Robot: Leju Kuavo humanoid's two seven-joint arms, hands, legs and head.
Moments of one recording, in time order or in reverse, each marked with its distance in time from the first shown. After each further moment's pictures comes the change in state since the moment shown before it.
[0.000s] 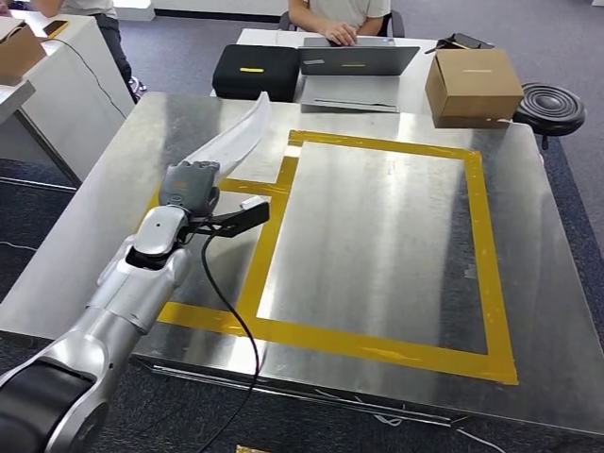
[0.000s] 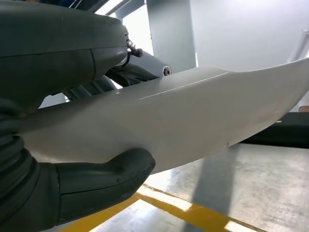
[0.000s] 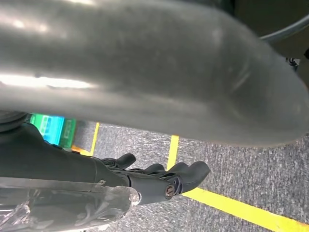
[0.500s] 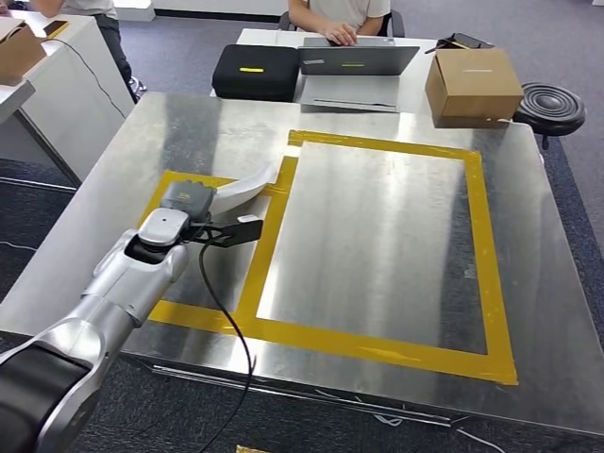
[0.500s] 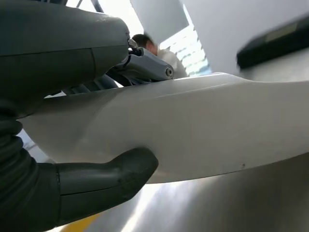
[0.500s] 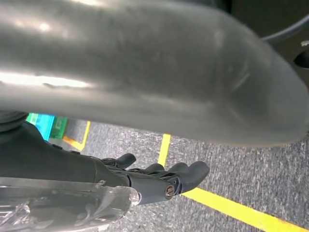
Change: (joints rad) left arm -0.066 0.049 -0.064 0.127 0.002 -0.296 0.054; right arm 0.001 -0.022 0.012 0.000 0.027 0.040 -0.049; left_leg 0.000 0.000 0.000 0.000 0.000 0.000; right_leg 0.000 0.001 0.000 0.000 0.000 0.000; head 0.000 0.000
